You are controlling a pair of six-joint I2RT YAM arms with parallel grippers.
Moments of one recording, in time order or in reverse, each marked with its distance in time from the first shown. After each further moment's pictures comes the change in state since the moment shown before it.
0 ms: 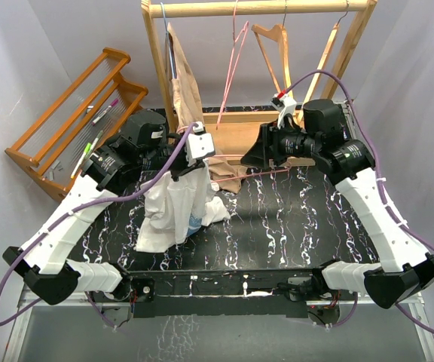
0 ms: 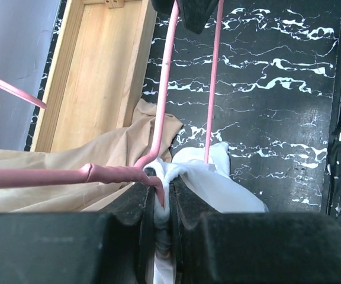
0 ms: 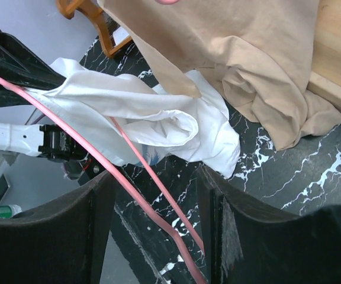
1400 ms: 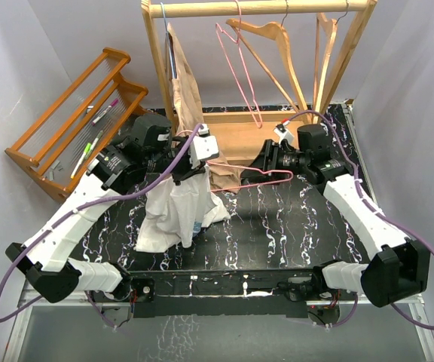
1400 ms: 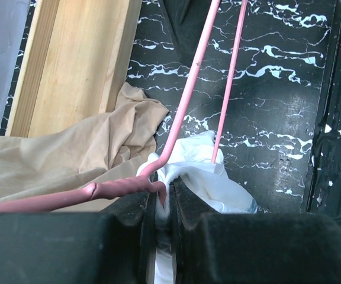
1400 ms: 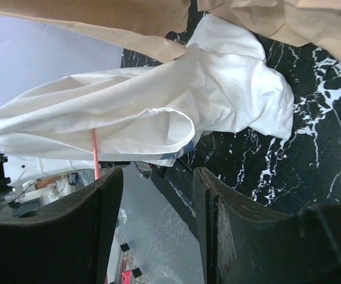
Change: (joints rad) left arm -0.019 0.014 -0.012 -0.029 -0.044 -0.035; right arm -0.107 -0.011 -0.409 0.262 -0.183 0.423
